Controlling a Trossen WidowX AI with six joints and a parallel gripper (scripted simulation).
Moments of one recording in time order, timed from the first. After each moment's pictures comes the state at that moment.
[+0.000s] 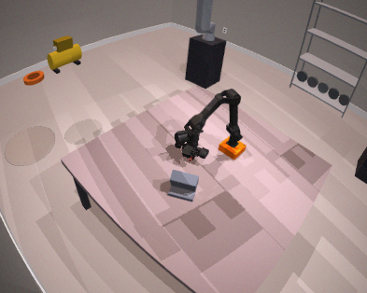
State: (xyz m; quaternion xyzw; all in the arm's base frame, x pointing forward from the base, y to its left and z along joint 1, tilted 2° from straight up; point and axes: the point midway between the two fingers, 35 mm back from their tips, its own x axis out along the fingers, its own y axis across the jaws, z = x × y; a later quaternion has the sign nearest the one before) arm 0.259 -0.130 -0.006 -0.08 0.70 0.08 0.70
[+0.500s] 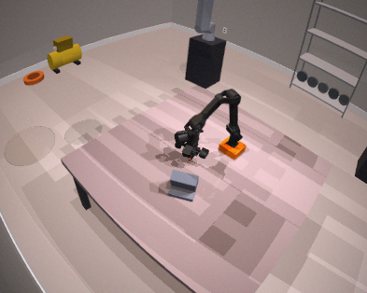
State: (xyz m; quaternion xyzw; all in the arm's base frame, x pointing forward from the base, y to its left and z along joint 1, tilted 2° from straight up) arm 0.259 -0.130 -0.006 -0.08 0.70 0.08 0.70
